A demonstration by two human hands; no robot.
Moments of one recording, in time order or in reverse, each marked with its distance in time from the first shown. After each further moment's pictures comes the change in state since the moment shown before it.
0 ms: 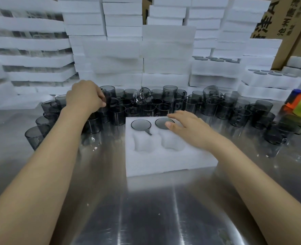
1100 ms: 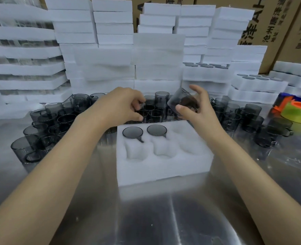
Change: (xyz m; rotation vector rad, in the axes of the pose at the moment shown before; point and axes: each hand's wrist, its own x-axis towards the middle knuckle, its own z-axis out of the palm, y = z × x) left_hand -0.035 0.070 0.000 -0.127 -0.225 0.525; right_hand 0.004 0.021 -0.022 0.859 0.493 -0.120
